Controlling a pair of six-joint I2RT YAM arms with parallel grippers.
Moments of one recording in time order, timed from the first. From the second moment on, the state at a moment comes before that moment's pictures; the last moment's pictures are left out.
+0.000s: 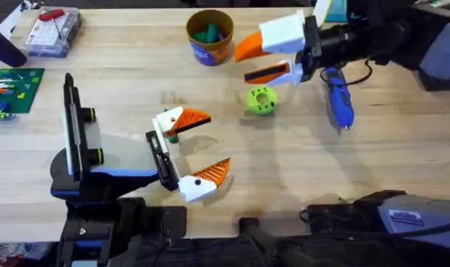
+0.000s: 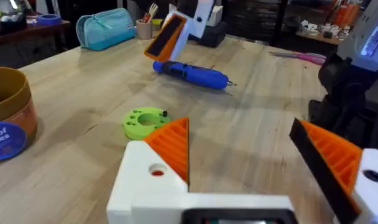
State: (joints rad) left arm 0.03 0.00 0.00 -0.12 1.18 0.01; right arm 0.26 1.42 1.05 -0.48 -1.19 0.45
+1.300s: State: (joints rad) left arm 0.03 0.00 0.00 -0.11 1.17 0.01; right arm 0.51 1.77 1.04 -0.28 -1.39 0.31
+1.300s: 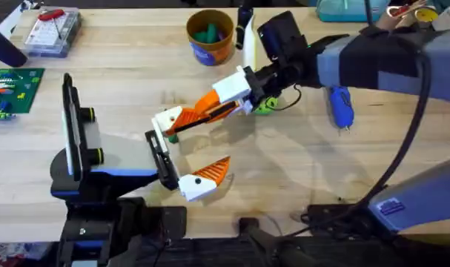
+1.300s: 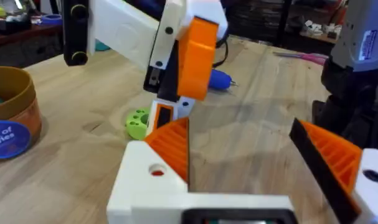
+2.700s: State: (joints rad) left arm 0.03 0.00 0.01 -0.12 1.16 0.01; right arm 0.50 1.77 1.00 -0.27 -1.39 0.38
